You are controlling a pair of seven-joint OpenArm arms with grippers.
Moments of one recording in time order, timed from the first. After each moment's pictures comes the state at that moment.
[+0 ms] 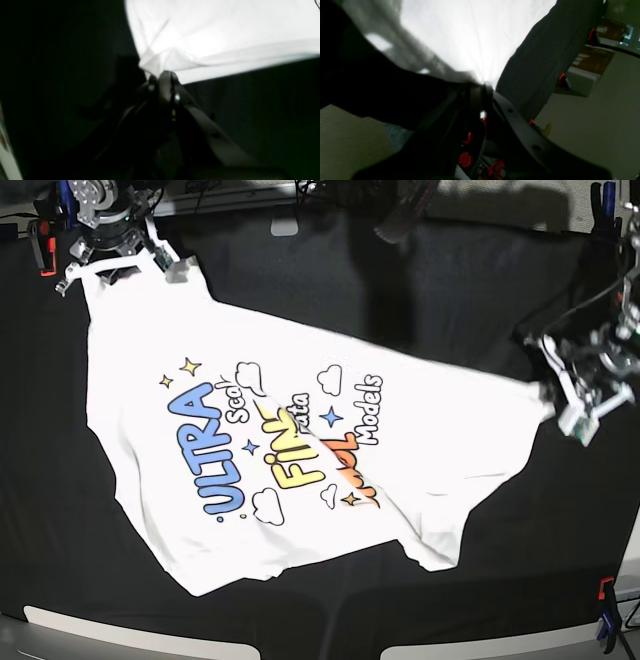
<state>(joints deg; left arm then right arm) 11.3 -33.7 -1.7 97.9 -25.6 -20.7 45.1 -41.3 44.6 -19.8 118.4 -31.4 -3.1 -59.3</state>
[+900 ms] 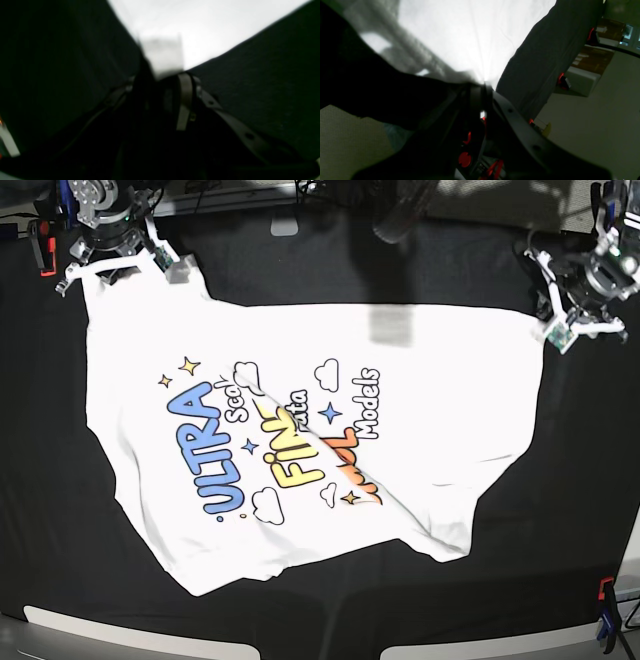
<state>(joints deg) 27.0 -33.8 -1.7 97.9 -2.4 -24.7 25.4 -41.3 44.6 -19.8 118.4 -31.4 -3.1 -59.3</state>
